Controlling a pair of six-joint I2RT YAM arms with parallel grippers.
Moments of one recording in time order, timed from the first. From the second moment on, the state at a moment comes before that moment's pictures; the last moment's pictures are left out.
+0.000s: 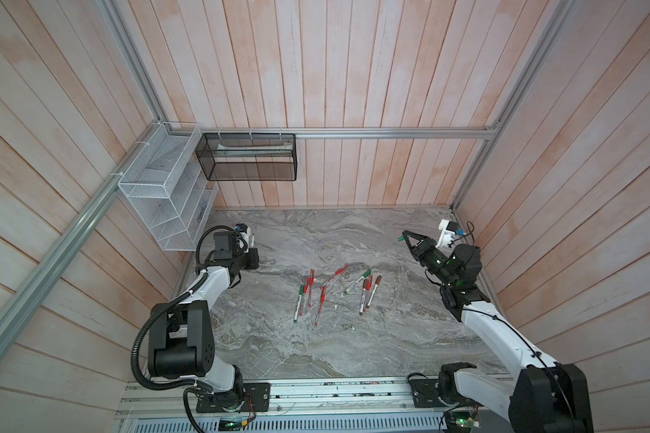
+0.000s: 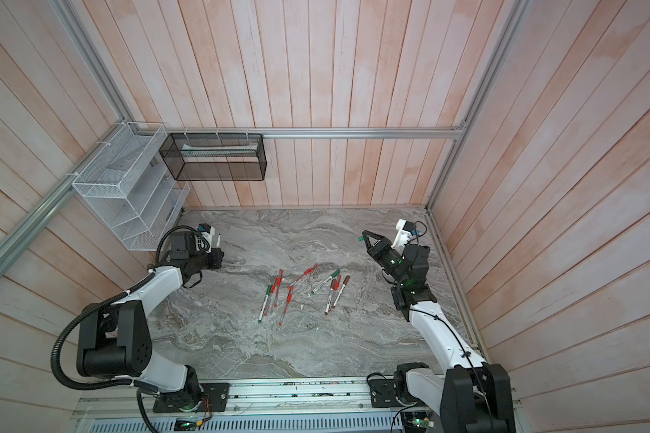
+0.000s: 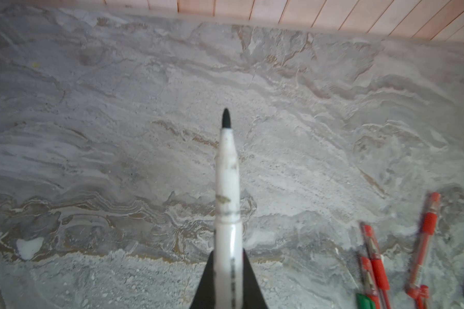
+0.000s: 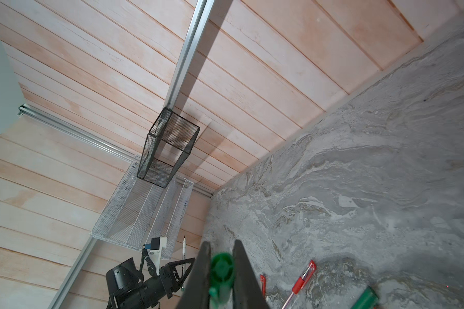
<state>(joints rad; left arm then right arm) 0.06 1.56 0.94 -0.17 0.25 0.02 0.10 1.09 0.62 0.44 -0.44 1.02</state>
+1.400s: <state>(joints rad) 0.02 1.78 1.01 -0.23 0.21 0.08 -0.11 1.04 0.66 -0.01 -0.48 0.63</state>
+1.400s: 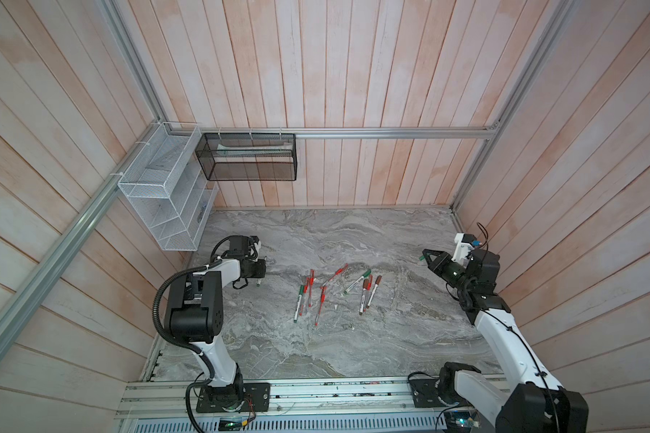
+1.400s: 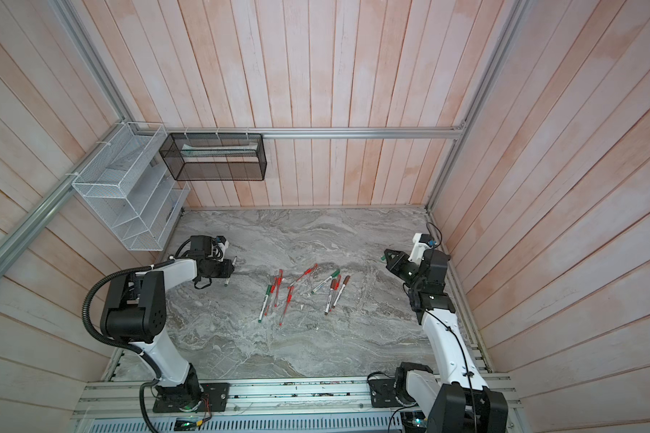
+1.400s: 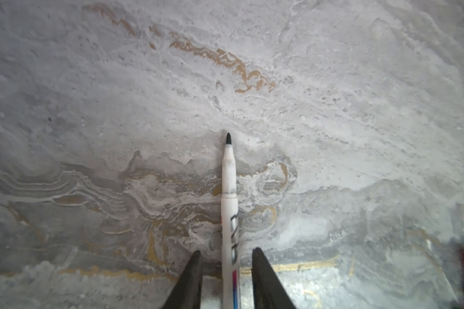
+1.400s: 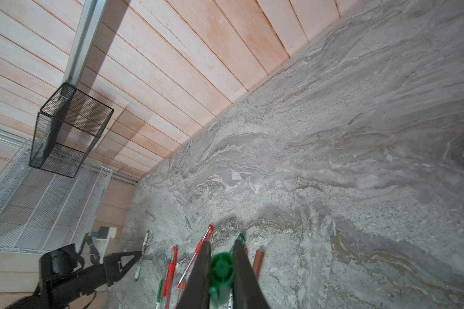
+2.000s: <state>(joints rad) 0.03 1.22 0.77 -0.12 0.29 0.15 -0.12 1.59 1.06 -0.36 -0.28 0.36</state>
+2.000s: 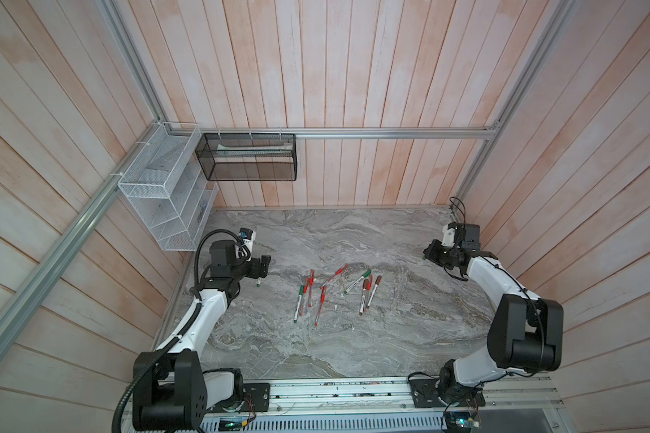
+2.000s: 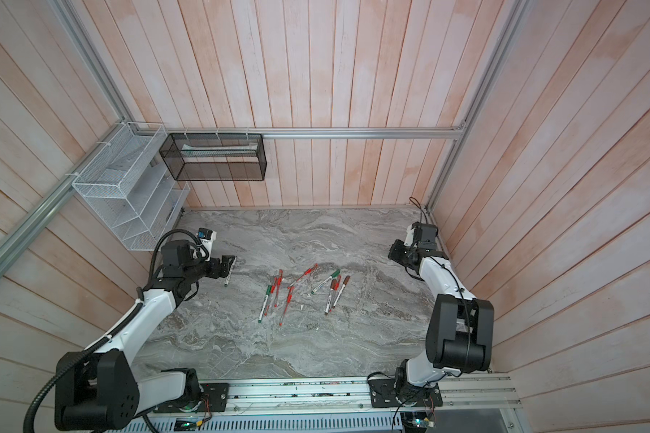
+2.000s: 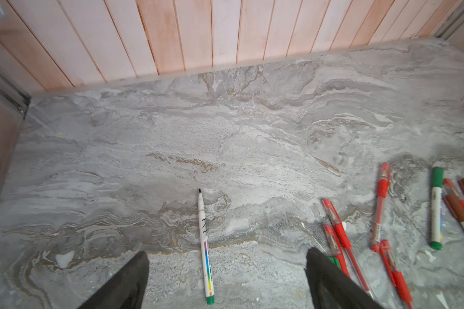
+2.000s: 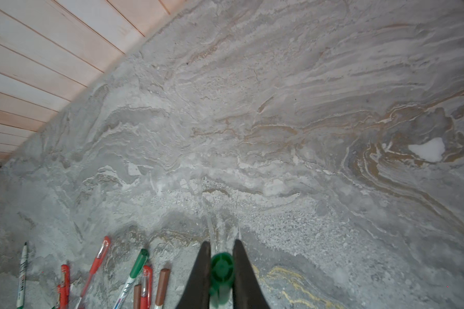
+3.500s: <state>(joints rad) -0.01 1.20 0.96 -0.34 0.41 0.20 -0.01 1.86 1.28 -0.59 -0.11 0.22</state>
